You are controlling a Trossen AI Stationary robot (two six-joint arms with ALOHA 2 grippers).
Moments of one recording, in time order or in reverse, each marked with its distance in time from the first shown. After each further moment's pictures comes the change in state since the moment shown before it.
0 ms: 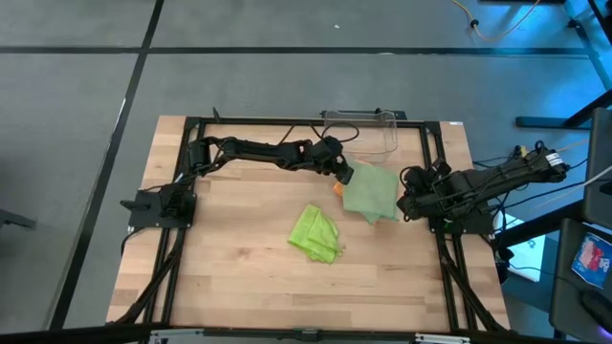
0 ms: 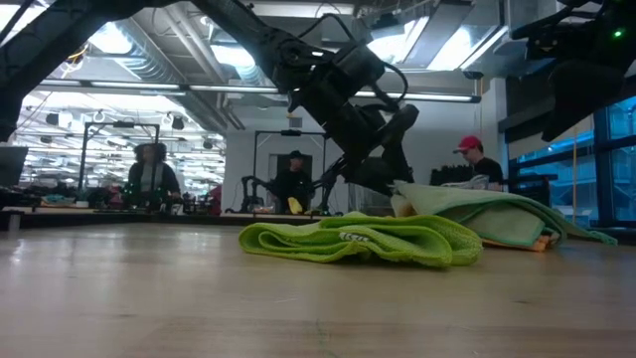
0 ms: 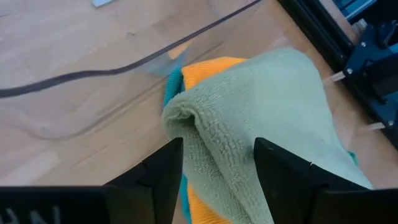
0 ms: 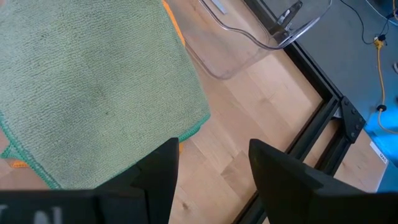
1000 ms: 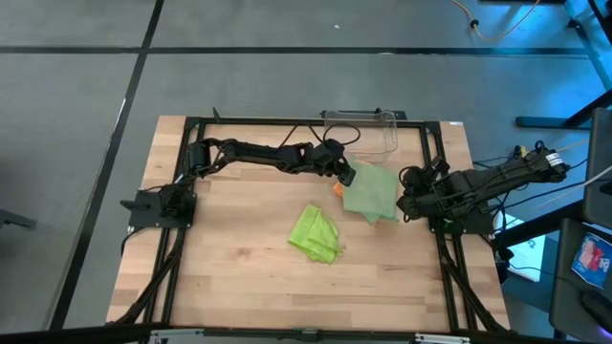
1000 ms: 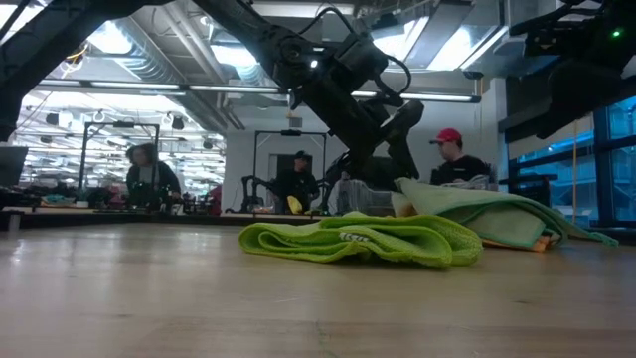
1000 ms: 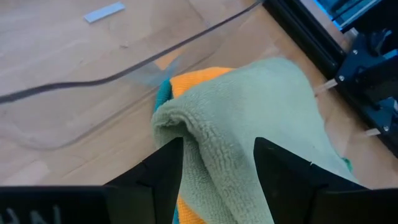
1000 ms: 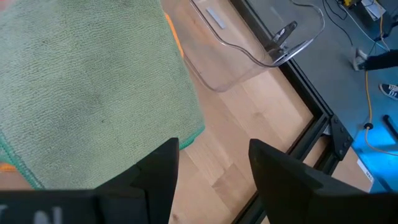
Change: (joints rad) left arm -0.021 0.000 0.000 0.040 -0.052 0.011; right arm 0.000 0.000 0.001 0.018 0.043 -0.076
